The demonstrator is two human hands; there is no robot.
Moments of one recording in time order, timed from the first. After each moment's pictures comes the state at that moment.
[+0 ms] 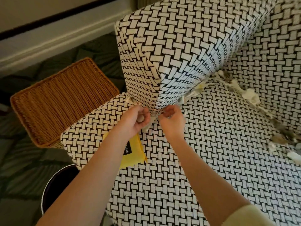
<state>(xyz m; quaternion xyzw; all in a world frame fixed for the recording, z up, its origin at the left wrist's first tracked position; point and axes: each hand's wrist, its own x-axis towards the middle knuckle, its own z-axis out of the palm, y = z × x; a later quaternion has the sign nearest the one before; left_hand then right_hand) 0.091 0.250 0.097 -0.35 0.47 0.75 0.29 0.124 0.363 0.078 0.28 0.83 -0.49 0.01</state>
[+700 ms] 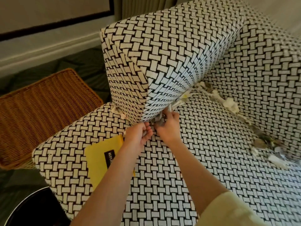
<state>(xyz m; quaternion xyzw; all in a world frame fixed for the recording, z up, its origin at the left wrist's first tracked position) 0.109 0.297 0.080 -0.36 0.45 0.77 0.27 0.113 0.403 0.050 0.20 0.92 -0.34 0.02</state>
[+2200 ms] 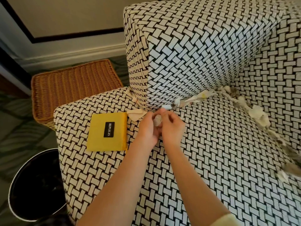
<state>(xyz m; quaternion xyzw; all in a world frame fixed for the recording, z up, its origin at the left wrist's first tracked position) 0.148 0.341 0.063 -0.33 0.35 0.87 0.12 0.149 0.399 0.036 0.17 0.75 -0.64 -0.06</state>
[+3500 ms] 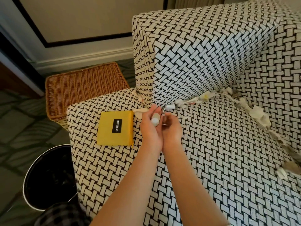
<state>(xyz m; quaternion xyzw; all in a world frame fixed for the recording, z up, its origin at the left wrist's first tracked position) 0.171 0.346 0.083 -0.35 0.23 0.91 -0.02 0.163 0.384 0.065 0.36 0.34 -0.86 0.09</state>
